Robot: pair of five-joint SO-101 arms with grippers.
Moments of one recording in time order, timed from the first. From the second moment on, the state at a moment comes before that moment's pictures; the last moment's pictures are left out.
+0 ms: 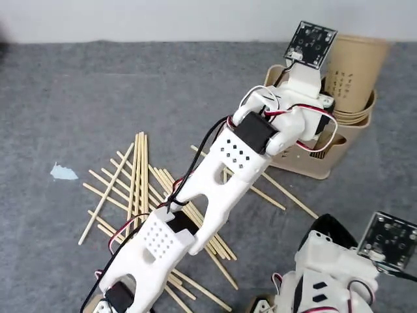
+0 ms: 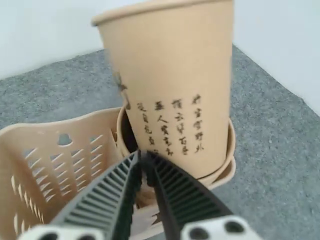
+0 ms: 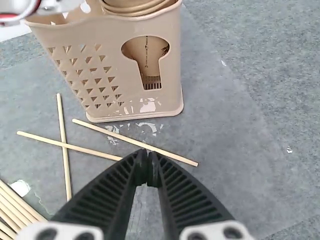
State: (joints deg) left arm 43.1 48.2 -73.1 70.6 24.9; right arm 15.2 -97.5 40.9 98.3 -8.1
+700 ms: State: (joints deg) left arm 48.7 52.0 -92.1 84.7 24.9; right arm 15.2 -97.5 40.9 98.3 -8.1
